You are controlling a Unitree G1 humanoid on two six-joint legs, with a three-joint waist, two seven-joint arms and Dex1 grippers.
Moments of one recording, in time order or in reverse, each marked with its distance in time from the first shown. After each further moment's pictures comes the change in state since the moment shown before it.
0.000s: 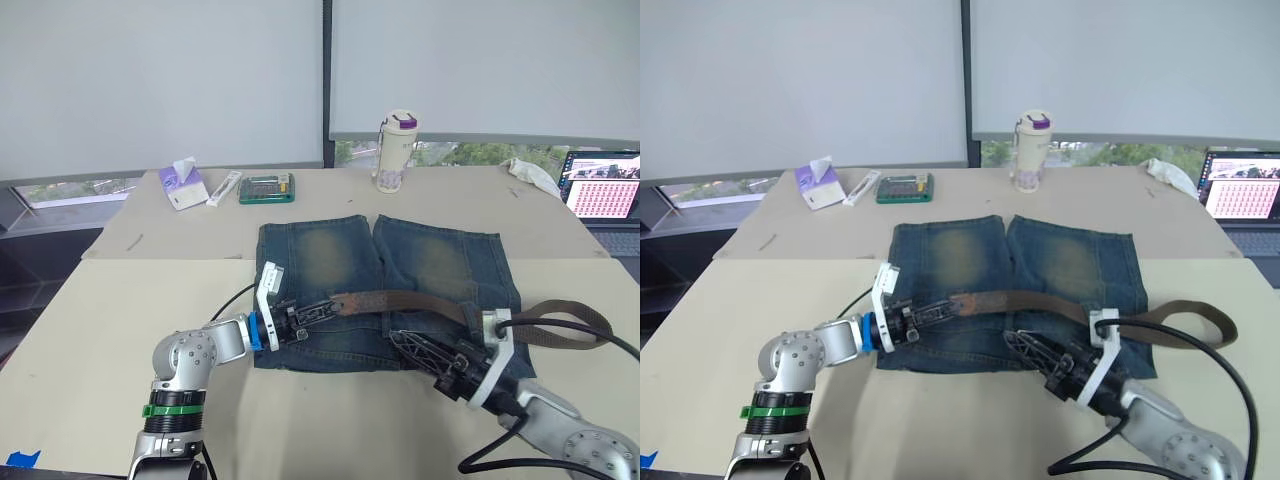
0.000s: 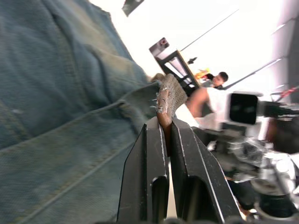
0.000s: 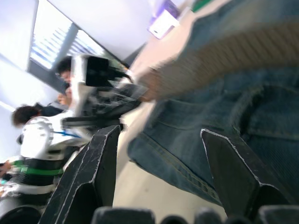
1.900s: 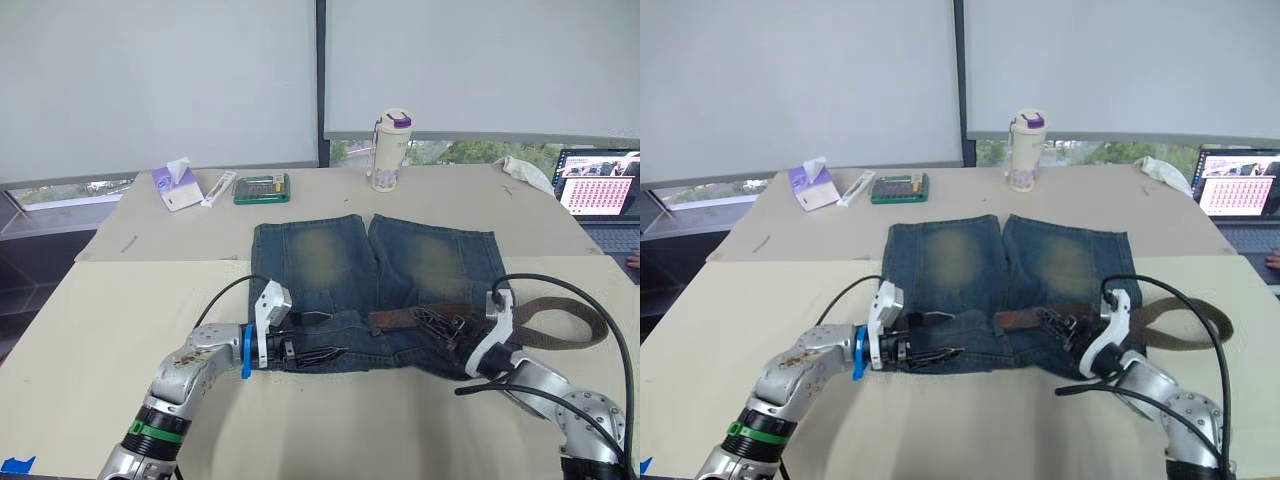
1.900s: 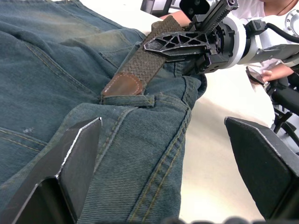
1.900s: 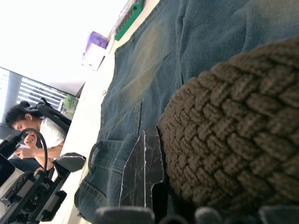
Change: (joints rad) left arm 0.111 0.202 -0.309 -0.030 0.383 -0.639 -0.325; right arm -0.185 -0.045 -0.024 0.296 0.142 0.057 -0.278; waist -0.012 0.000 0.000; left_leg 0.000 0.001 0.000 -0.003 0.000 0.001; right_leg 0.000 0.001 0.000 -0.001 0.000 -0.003
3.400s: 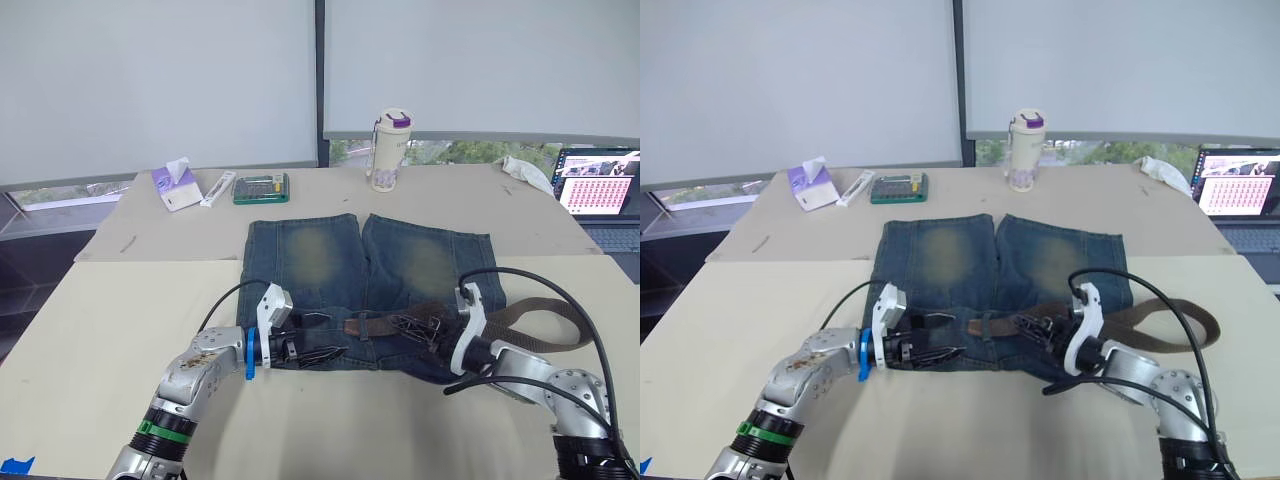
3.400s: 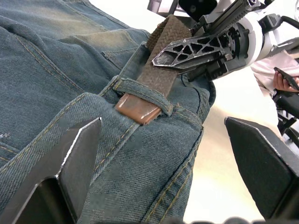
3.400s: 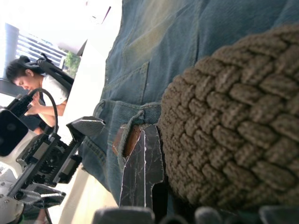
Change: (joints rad) left arm 0.004 -0.044 -0.005 0.065 0.029 -0.043 0.009; right arm -0.098 -0.052 0.094 0.034 0.037 0.107 -0.034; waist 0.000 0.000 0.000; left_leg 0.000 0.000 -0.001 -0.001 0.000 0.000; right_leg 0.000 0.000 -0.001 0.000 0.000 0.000
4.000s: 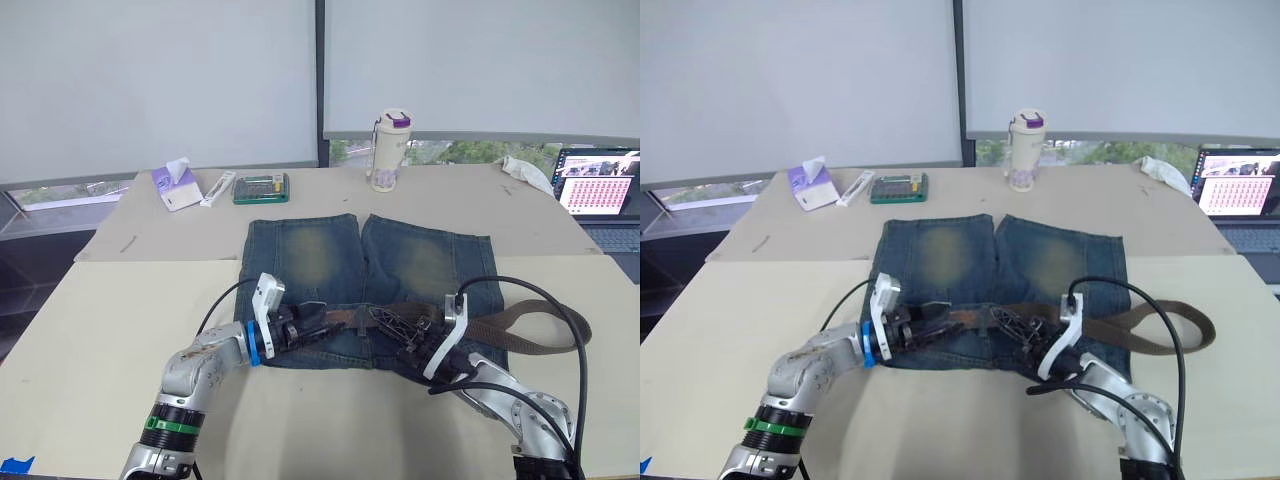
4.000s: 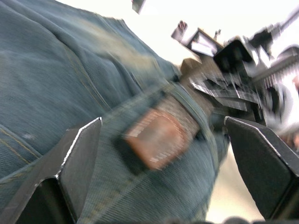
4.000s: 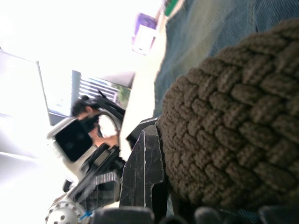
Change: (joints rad) left arm -0.059 -0.106 0.166 0.055 -0.156 0.235 0.151; right arm 0.079 0.223 -0.020 -0.029 0.054 -0.115 0.058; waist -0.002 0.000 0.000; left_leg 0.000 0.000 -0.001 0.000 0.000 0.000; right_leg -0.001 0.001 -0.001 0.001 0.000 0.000
